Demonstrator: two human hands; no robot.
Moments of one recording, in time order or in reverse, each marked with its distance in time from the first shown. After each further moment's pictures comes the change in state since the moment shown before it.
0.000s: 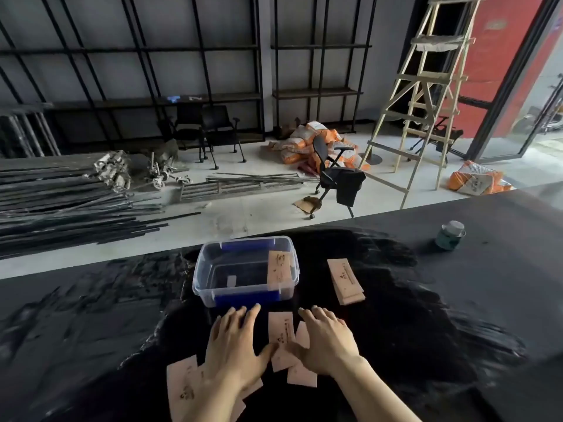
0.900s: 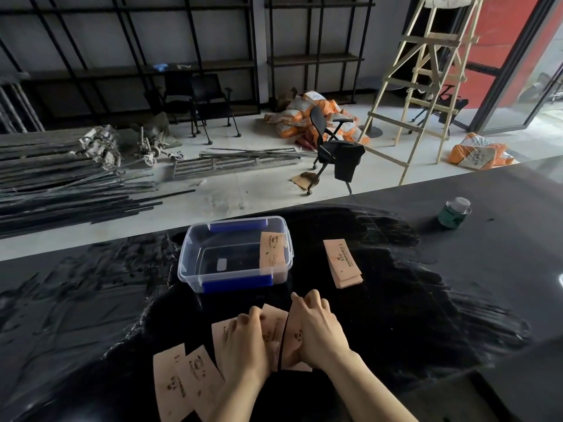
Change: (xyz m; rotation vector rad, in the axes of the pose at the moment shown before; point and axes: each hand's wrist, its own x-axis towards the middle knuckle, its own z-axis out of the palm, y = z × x) left_hand 0.011 0.035 0.048 -0.165 0.055 -0.242; right_hand 0.009 0.003 0.013 0.024 -0.052 0.006
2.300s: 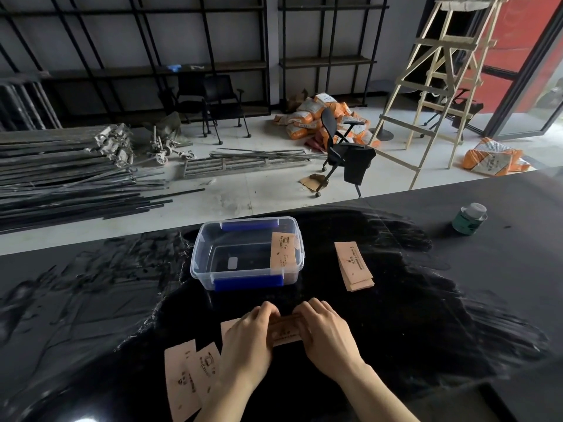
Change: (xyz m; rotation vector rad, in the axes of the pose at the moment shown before) left_hand -0.001 -0.021 -0.020 -0.036 0.062 0.332; right_hand -0.001 0.011 0.019 0.145 0.323 -0.276
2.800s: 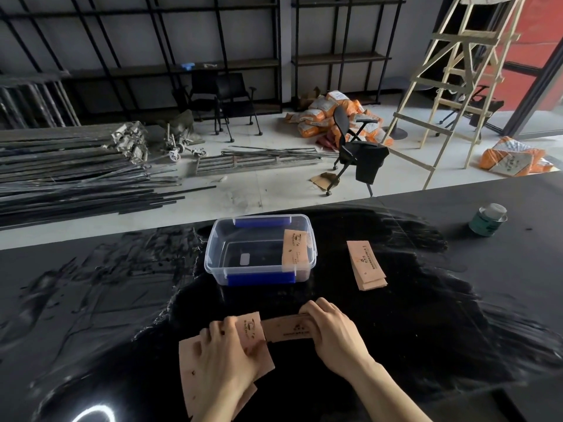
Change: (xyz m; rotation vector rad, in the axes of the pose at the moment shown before) left_hand -0.031 -0.031 -0.015 0.171 -0.021 -0.524; right_hand 0.002 -0.001 0.007 0.085 -0.057 -0.016
